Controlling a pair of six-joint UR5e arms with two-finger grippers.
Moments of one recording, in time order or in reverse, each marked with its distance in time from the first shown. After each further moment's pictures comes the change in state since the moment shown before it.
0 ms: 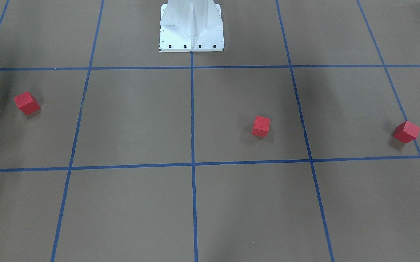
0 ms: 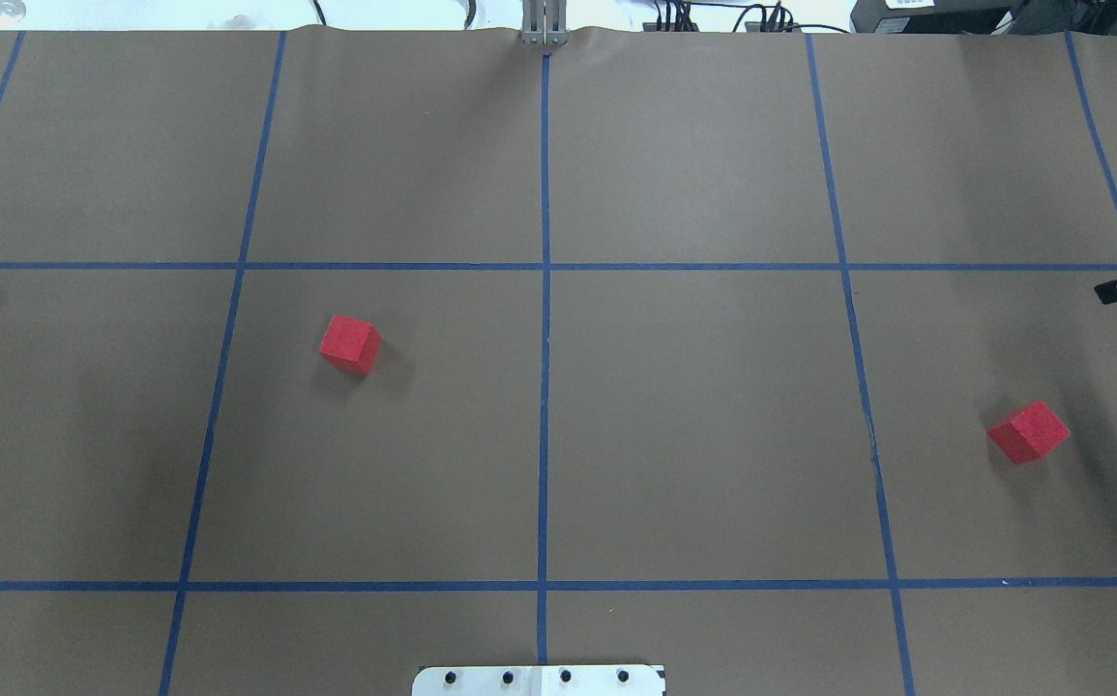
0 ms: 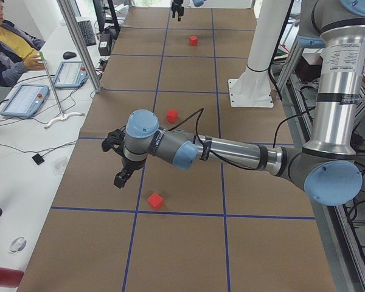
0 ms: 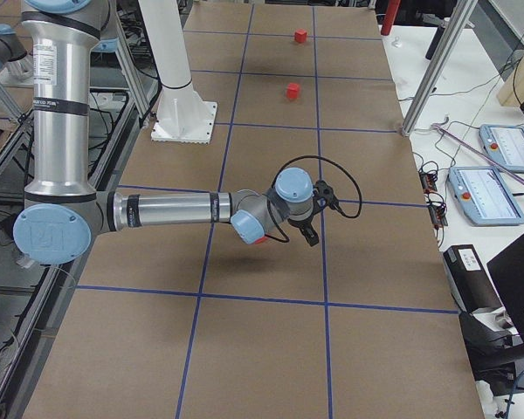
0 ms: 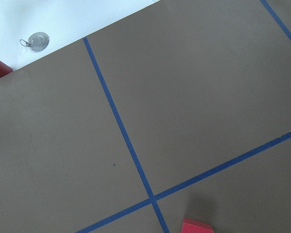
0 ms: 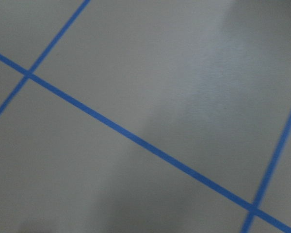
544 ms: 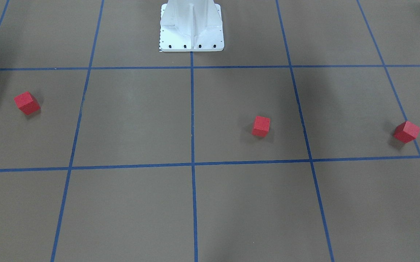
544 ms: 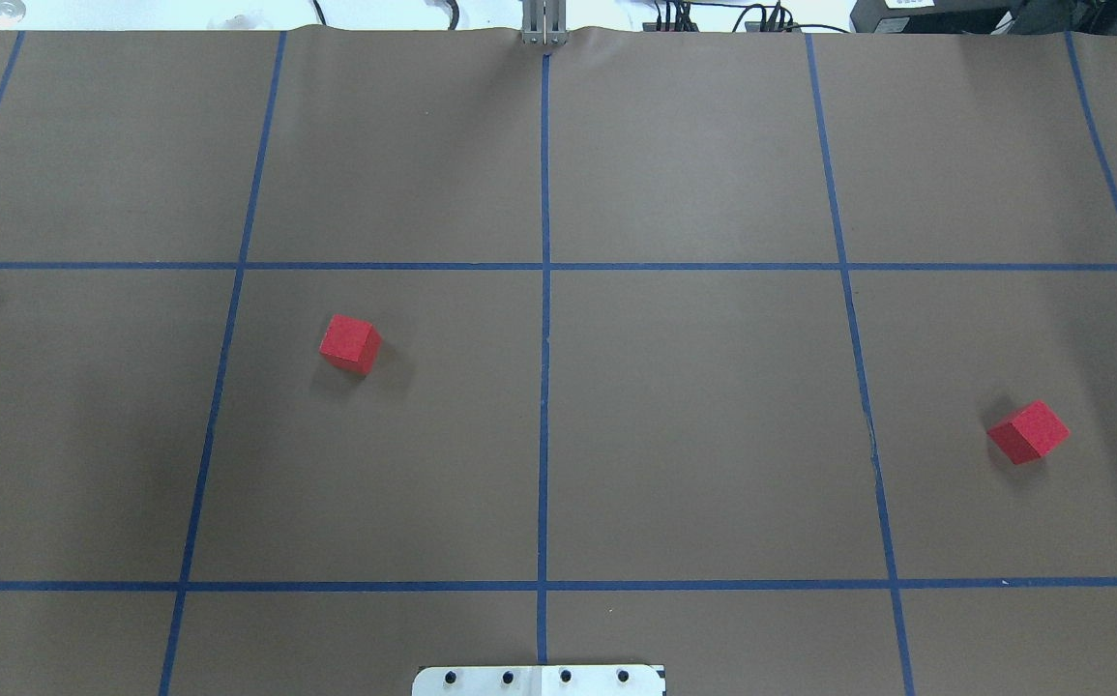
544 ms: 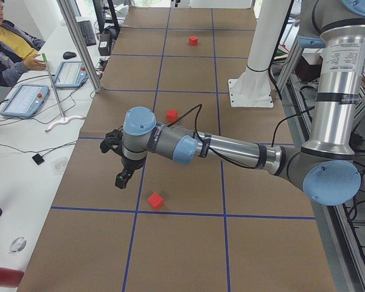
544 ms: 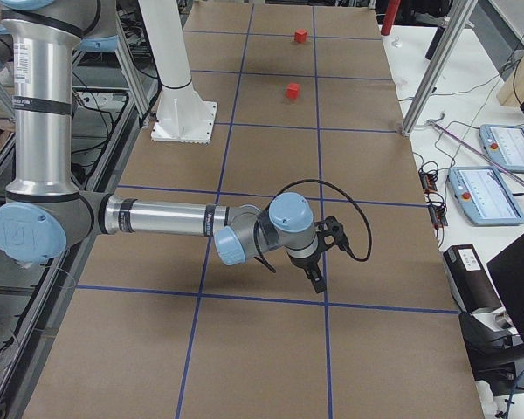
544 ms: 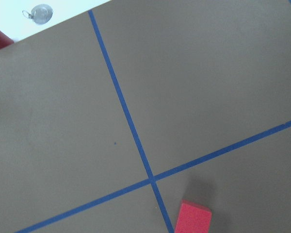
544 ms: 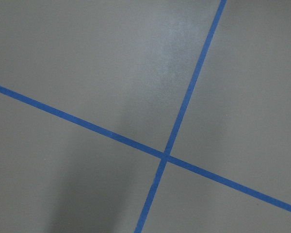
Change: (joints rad) left arm -0.014 -0.021 -0.018 0.099 0.000 0.000; right arm 0.276 0.019 -0.104 -0.121 -0.092 -0.253
